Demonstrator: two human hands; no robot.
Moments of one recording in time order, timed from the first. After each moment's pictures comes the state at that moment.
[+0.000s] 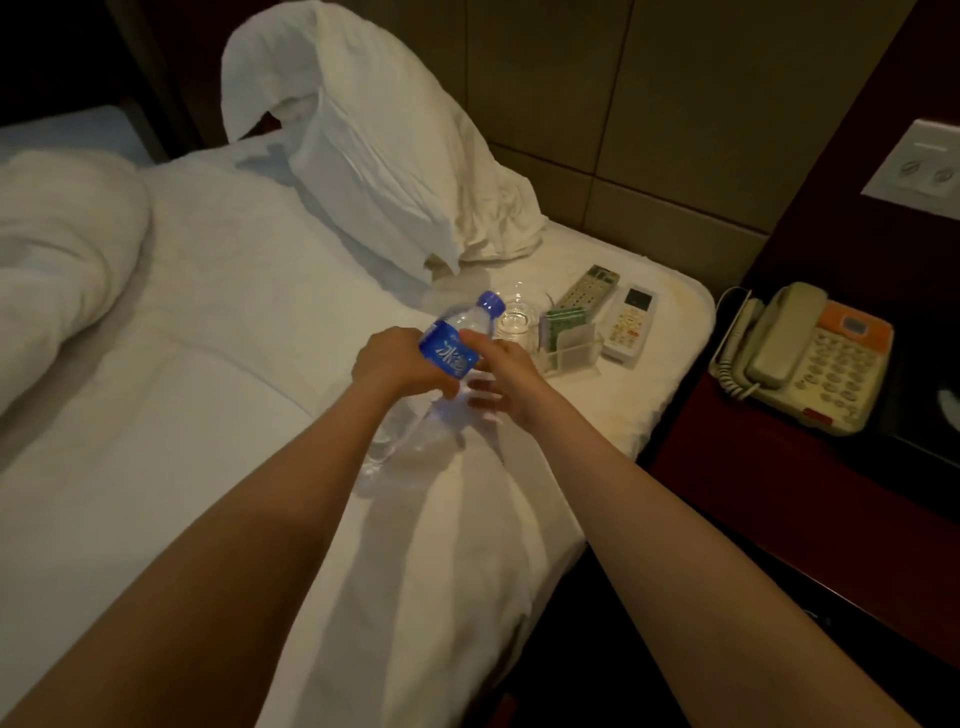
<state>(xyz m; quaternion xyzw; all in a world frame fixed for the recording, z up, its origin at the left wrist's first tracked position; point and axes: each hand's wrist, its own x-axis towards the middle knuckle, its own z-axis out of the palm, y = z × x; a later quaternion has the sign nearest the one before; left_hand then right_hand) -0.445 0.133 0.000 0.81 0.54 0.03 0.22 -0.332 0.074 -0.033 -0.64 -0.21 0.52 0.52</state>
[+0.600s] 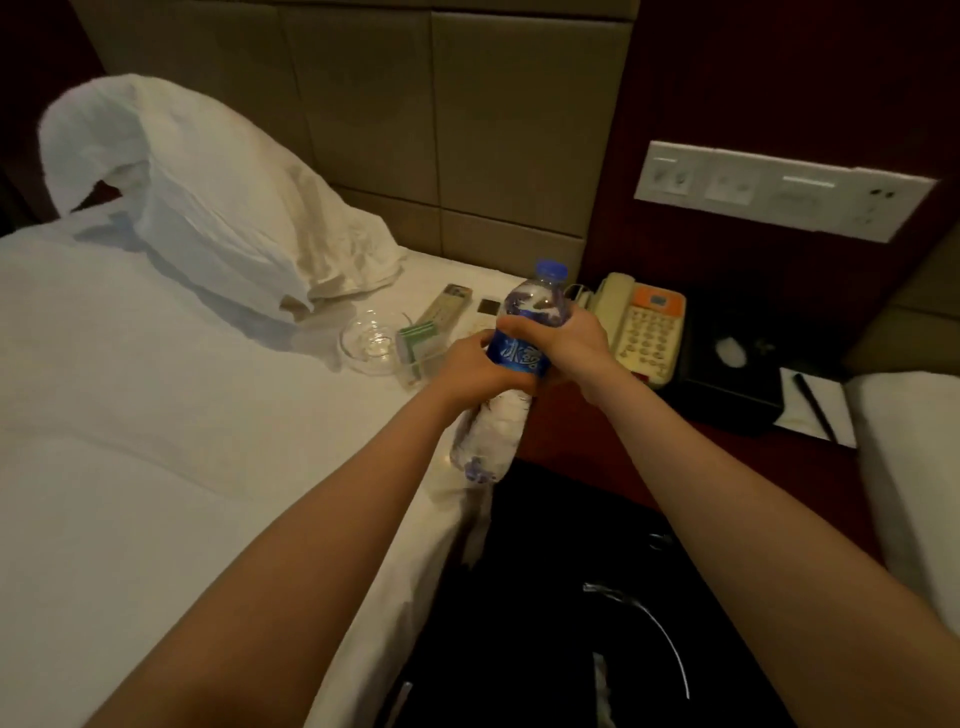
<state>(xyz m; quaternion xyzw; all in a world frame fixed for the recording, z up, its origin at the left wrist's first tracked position) -0.309 -0.009 0.035 0.76 0.31 0.10 0.55 -0.212 -0.085 0.045 -0.76 -0.24 0.23 0.56</state>
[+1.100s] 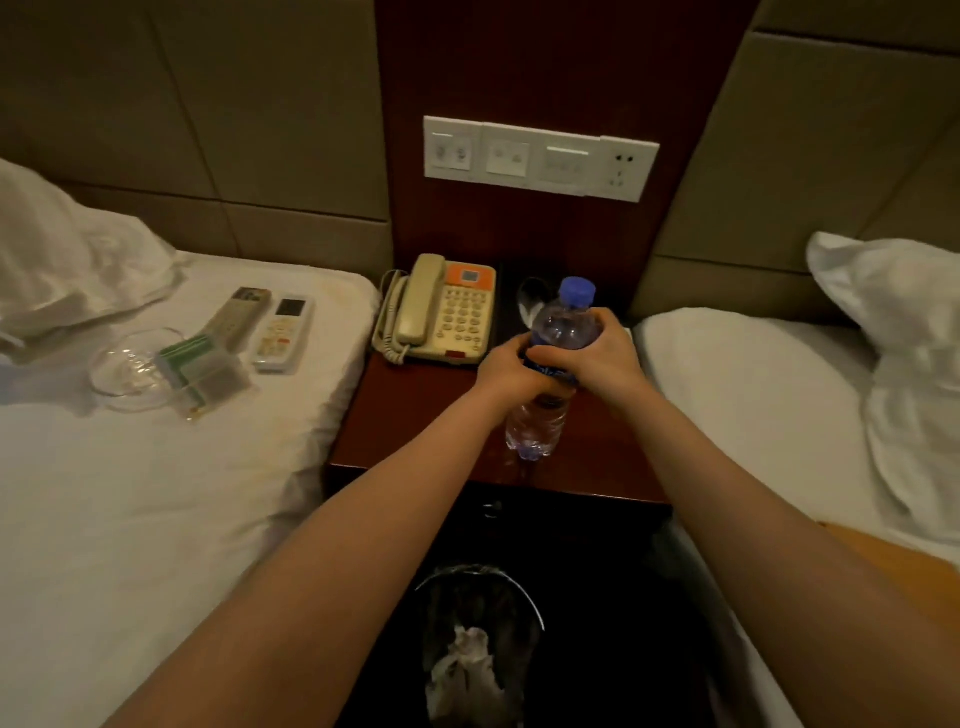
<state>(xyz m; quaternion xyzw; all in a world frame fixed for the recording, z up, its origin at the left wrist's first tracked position) -0.159 -0.180 0.012 0.76 0.18 -0.01 0.63 -0.109 -0.282 0.027 -0.84 -0.14 0.07 0.52</state>
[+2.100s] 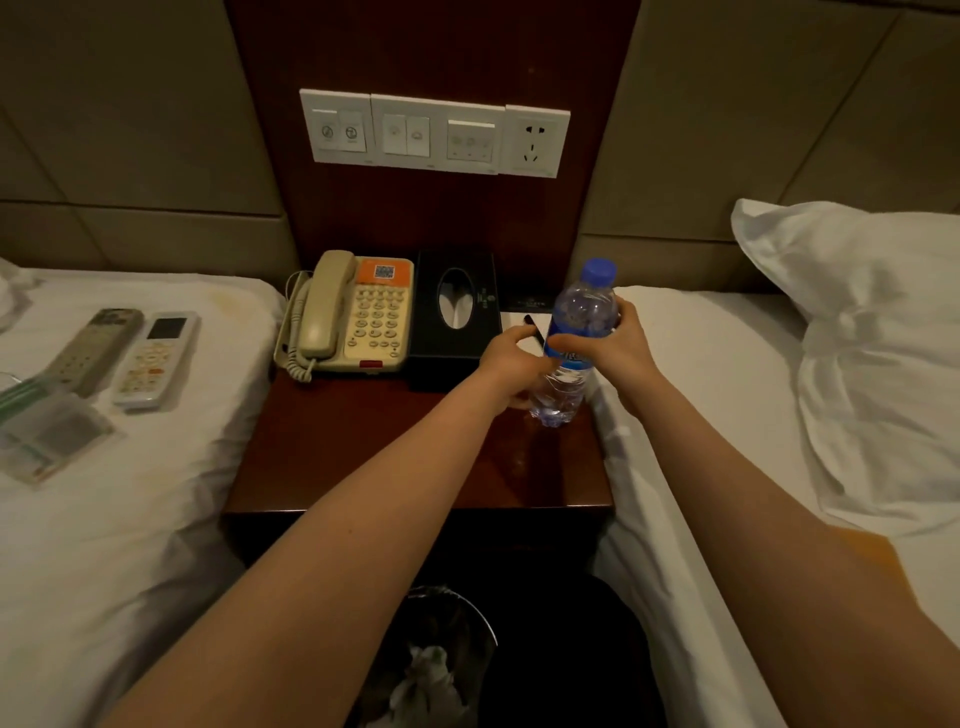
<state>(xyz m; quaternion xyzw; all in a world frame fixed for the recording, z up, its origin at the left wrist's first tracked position) -0.081 -0.246 0.007 0.71 0.22 -0.10 0.66 -0.027 -0.361 0.004 -0.82 -0.04 0.05 0.57</state>
